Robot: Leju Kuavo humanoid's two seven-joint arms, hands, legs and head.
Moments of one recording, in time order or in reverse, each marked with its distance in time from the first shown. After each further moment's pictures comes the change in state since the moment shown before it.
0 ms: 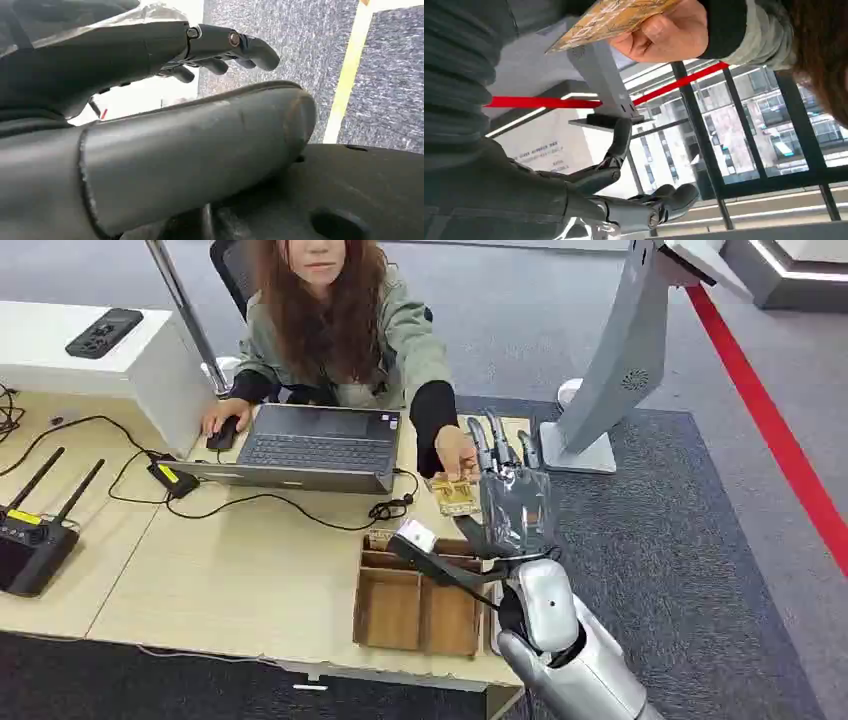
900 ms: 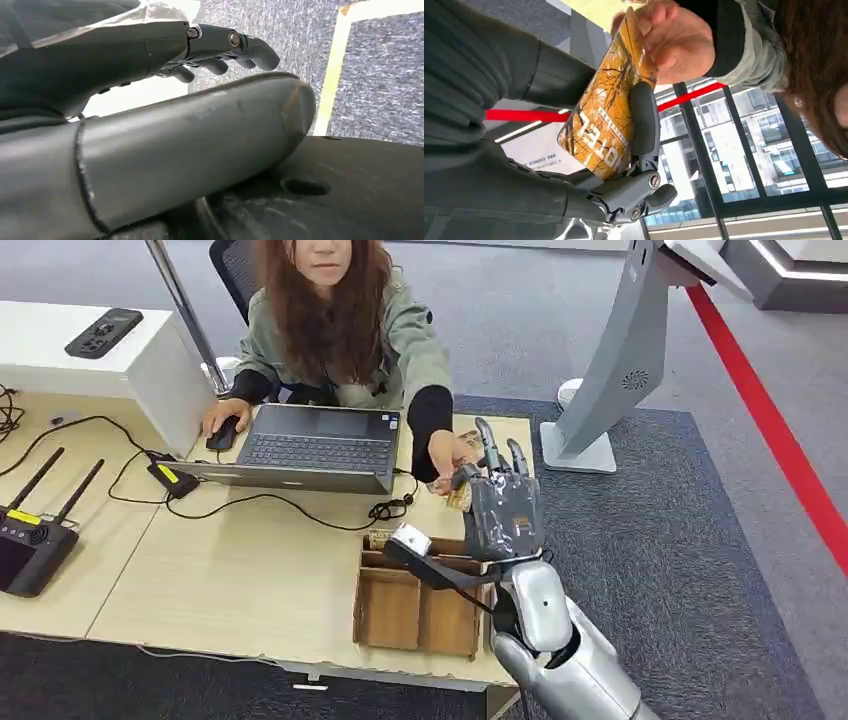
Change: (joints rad) left arm -0.003 -0.002 0.000 0.000 -0.043 0.000 -0.036; right arm -0.005 0.005 0.018 0.025 -0.048 0.015 0.002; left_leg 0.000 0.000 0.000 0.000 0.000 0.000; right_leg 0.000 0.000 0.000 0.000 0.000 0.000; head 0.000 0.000
